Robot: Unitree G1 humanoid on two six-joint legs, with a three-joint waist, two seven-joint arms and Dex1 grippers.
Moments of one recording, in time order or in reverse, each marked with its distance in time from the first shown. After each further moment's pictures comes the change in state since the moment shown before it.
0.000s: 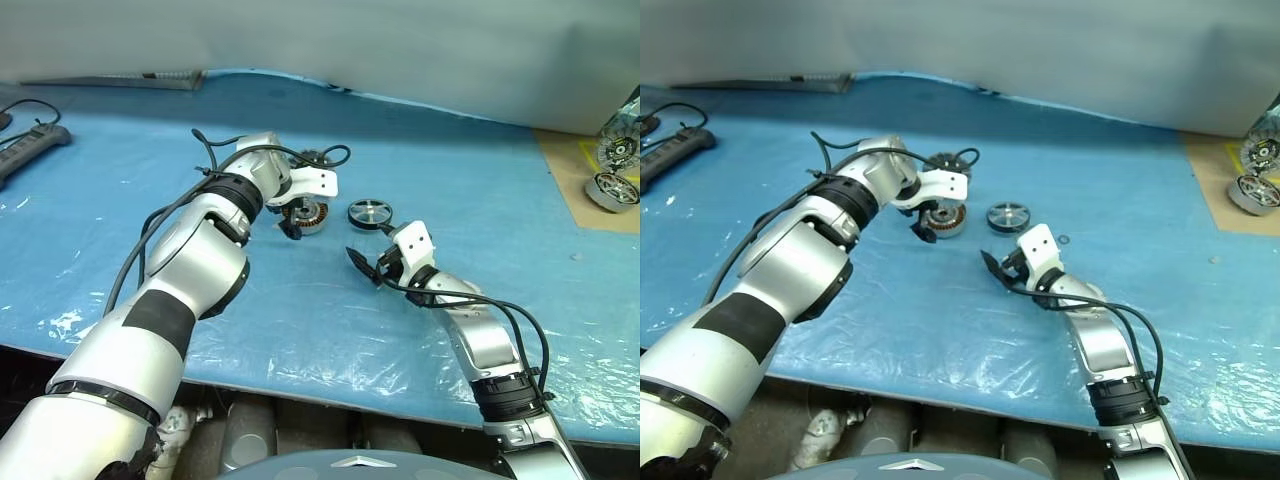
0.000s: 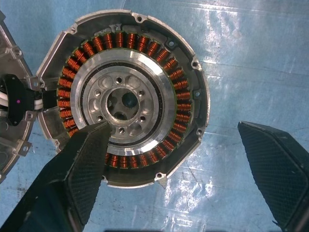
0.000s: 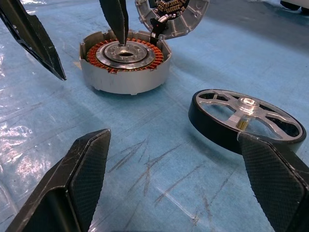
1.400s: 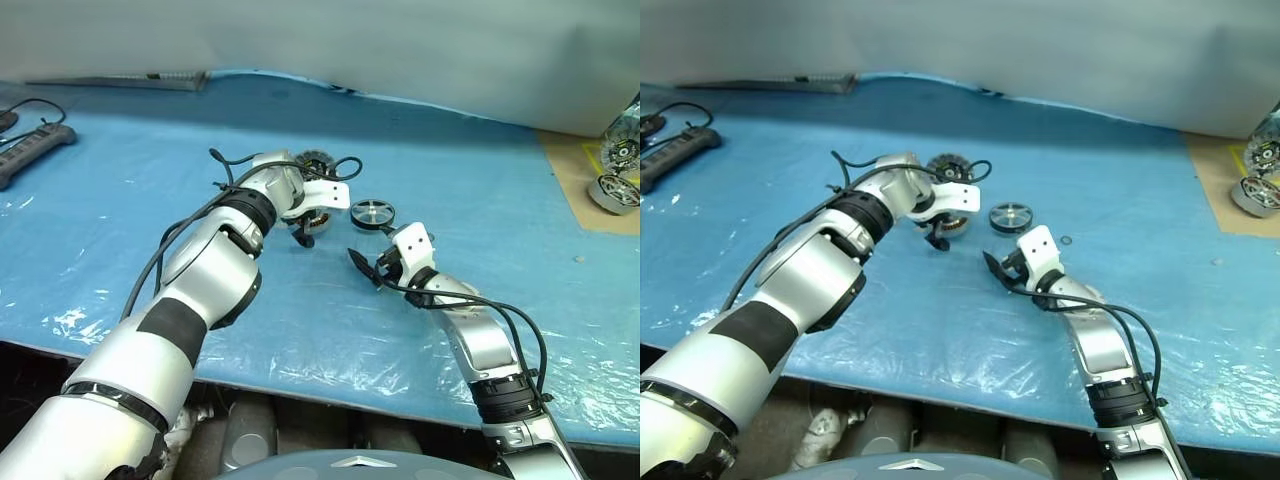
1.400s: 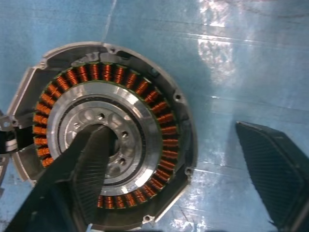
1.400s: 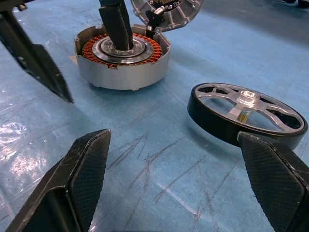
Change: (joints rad) left arm 0.052 -0.067 0.020 -0.009 0.022 0.008 0.102; right arm 0.006 0.010 0.001 0.000 -0.016 0.020 -0.035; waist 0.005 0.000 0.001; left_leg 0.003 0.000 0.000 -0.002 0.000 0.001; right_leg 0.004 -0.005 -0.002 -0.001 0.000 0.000
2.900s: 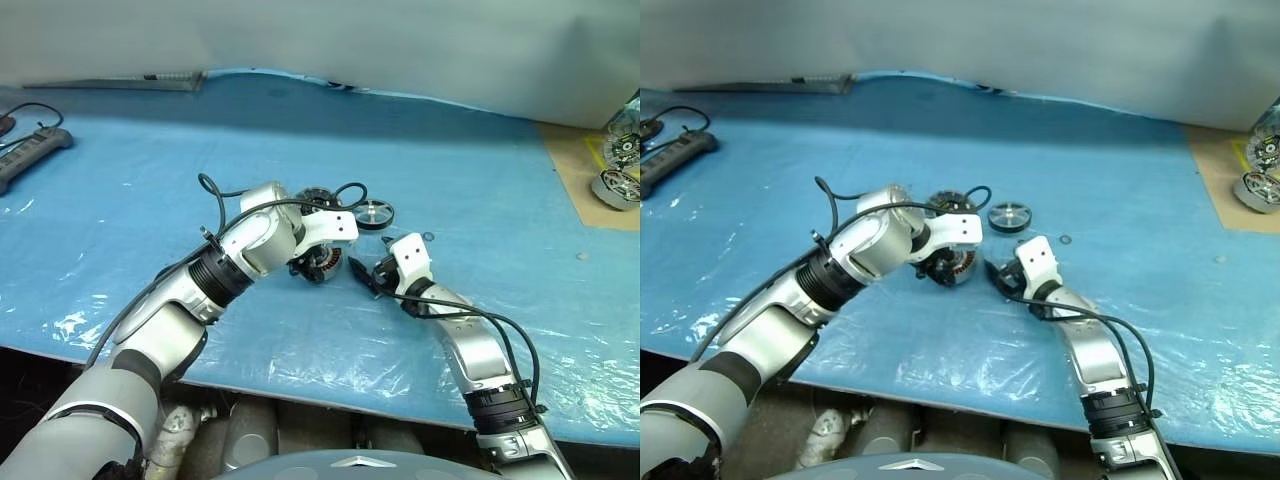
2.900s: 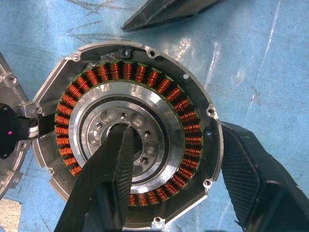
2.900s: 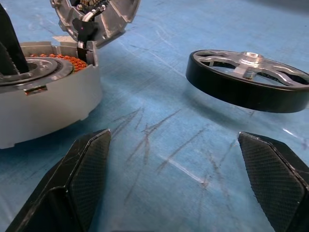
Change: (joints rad) left arm 0.406 0.213 -0.136 -1.163 -0.054 0.790 -0.301; right arm 0.047 0.029 -0.001 0.015 -0.019 -0.012 -0.047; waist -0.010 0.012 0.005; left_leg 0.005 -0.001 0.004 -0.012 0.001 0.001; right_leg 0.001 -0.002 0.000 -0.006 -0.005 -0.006
